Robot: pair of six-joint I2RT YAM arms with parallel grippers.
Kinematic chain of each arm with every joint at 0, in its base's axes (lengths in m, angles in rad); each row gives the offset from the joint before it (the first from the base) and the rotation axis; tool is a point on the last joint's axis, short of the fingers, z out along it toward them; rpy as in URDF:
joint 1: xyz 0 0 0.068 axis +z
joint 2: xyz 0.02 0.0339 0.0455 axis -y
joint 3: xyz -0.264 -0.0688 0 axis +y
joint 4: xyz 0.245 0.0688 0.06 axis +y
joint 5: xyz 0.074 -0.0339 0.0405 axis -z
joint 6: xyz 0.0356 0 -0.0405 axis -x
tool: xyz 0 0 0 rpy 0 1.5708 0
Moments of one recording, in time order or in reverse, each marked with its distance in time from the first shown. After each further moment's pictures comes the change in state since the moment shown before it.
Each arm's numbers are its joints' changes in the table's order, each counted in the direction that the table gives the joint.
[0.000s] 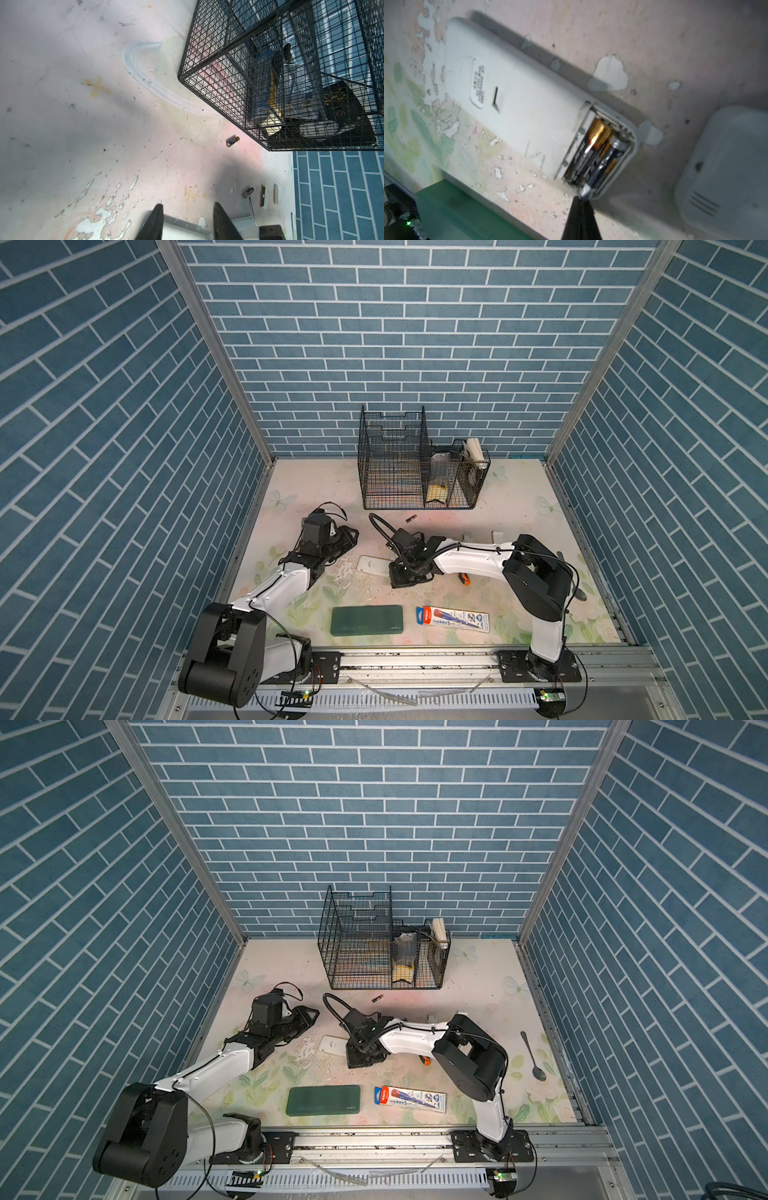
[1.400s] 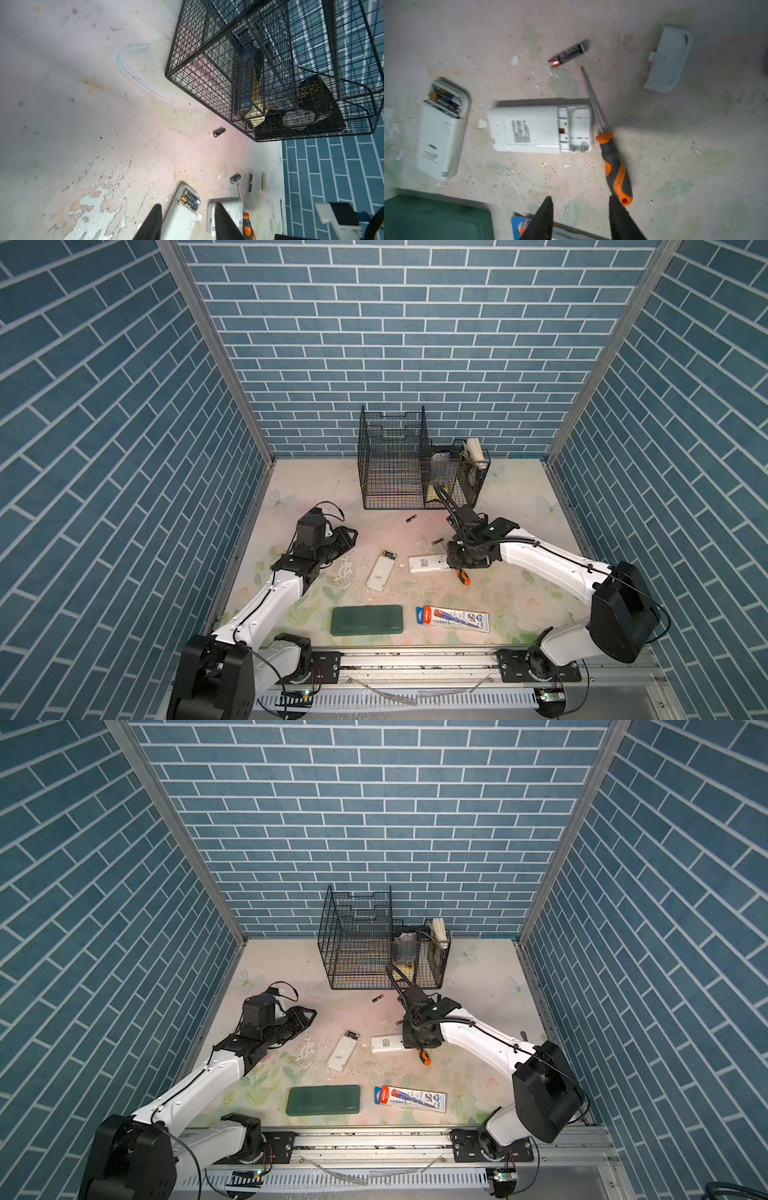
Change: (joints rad) left arm -0.006 0.148 -0.025 0.162 0.026 -0.021; right arm -0.303 0.454 0.206 0.343 0.175 0.155
